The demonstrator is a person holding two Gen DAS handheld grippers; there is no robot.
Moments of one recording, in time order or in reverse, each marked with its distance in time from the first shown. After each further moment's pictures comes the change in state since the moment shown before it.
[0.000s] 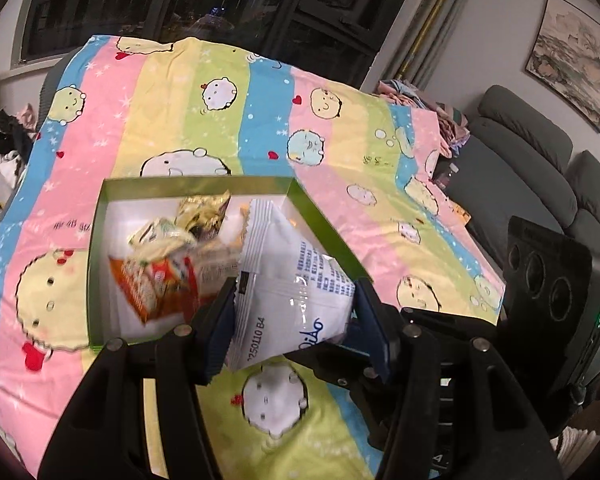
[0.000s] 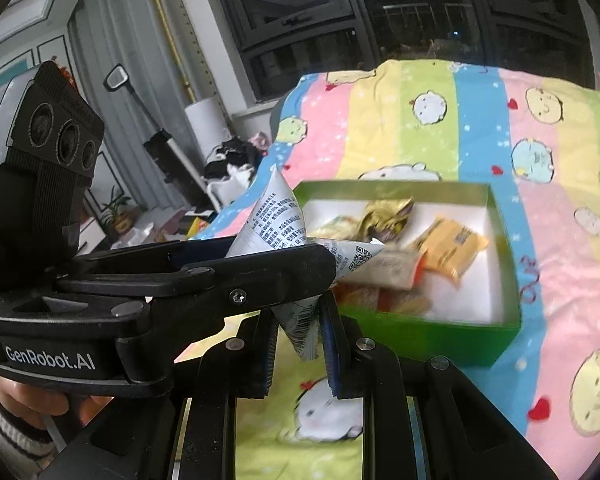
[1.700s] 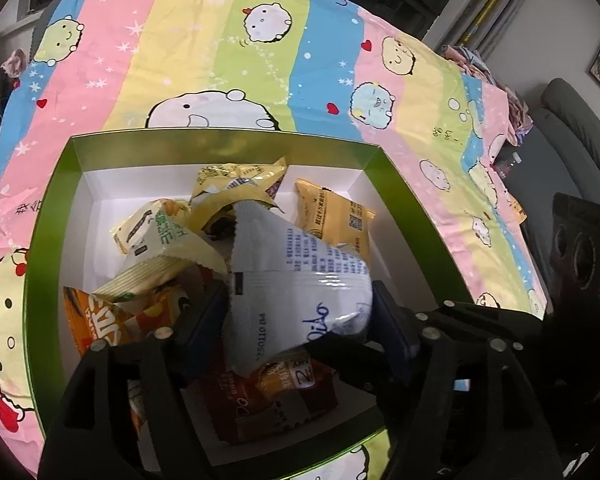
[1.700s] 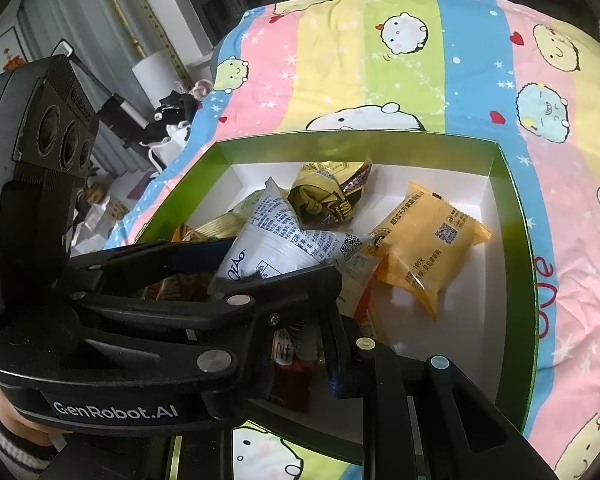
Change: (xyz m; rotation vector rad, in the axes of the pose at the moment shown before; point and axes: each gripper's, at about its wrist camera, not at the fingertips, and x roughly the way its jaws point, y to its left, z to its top) left arm 0.114 0.057 0.023 -0.111 0.188 0.112; right arm 0.092 -0.068 0.026 0.072 0.242 -0.048
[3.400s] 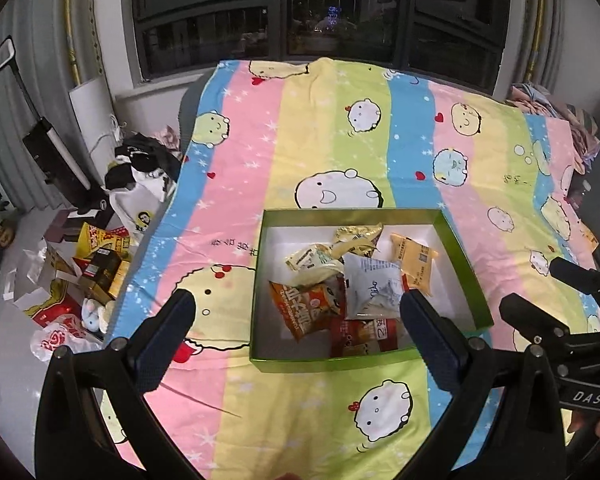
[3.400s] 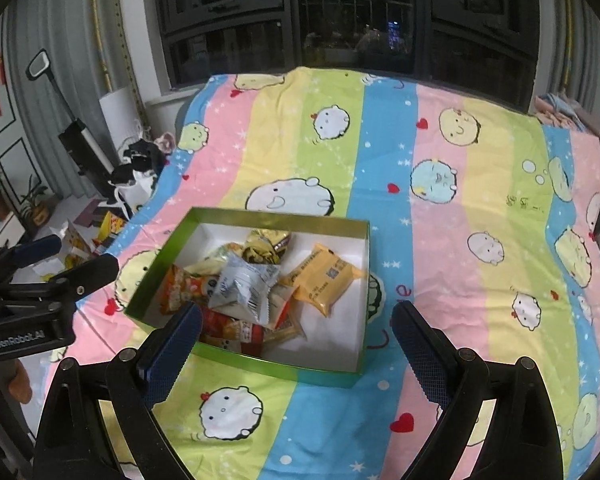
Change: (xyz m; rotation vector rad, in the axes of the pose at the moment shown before) left arm -0.155 -0.036 -0.019 0.005 -0.198 0.470; right arm -0.141 0.033 0.006 -0.024 -0.146 -0.290
